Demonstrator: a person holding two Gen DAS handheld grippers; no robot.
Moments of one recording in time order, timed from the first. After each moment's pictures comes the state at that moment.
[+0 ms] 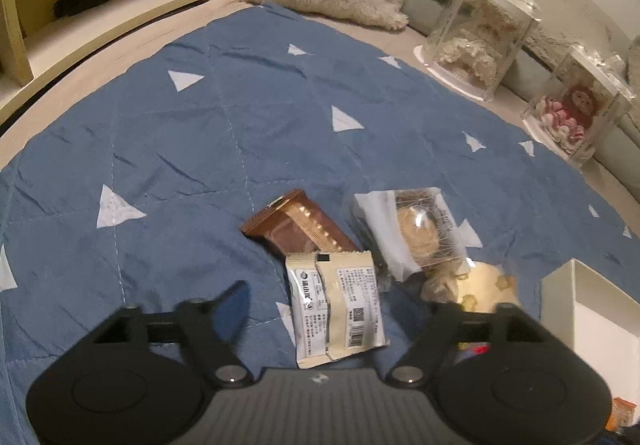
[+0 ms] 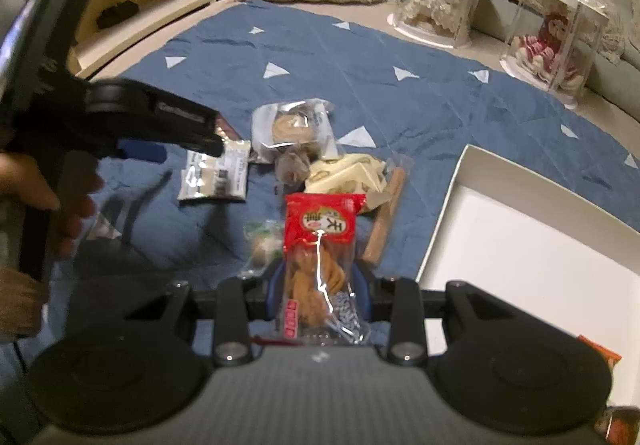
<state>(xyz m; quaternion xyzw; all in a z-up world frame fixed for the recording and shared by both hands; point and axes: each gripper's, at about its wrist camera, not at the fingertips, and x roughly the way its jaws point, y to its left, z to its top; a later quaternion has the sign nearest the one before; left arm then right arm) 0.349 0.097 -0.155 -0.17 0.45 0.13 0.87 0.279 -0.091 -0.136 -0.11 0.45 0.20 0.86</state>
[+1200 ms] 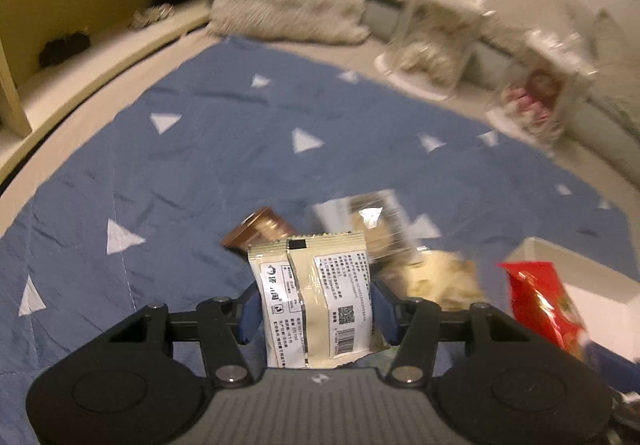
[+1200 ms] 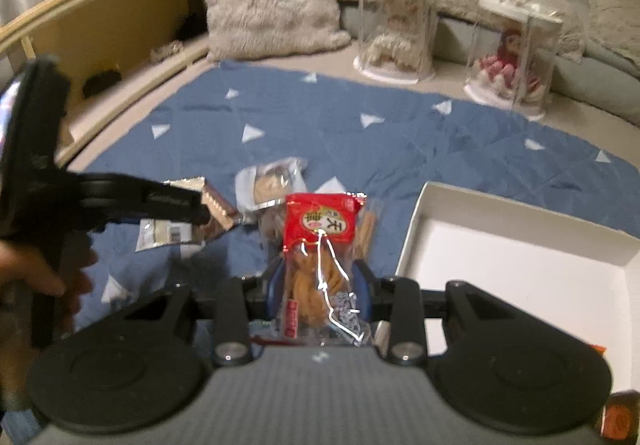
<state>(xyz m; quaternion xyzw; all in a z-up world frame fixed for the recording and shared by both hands) 0.323 0.066 -0.104 -0.12 0.43 0.09 0.89 0.274 -0.110 -0.103 -0.04 0.40 0.16 0.90</state>
